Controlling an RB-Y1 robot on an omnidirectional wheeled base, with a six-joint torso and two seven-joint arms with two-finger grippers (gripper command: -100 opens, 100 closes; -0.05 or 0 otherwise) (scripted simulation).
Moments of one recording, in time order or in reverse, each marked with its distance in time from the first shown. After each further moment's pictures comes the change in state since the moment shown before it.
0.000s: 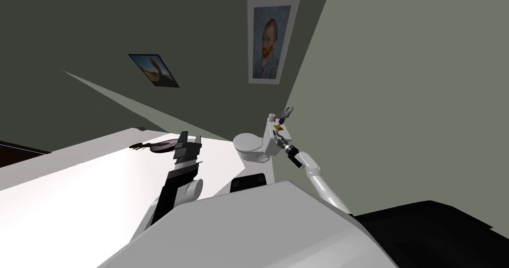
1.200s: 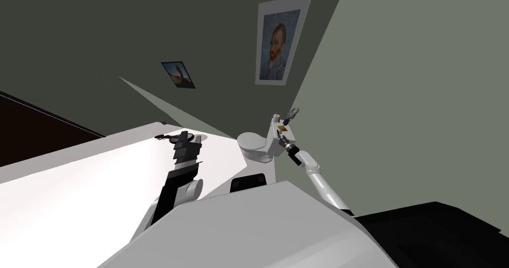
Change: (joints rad) left arm 0.000 0.000 0.000 0.000 0.000 0.000 0.000; right arm -0.032 -0.010 -0.015 0.047 0.015 0.068 -0.023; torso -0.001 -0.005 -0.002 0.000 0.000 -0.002
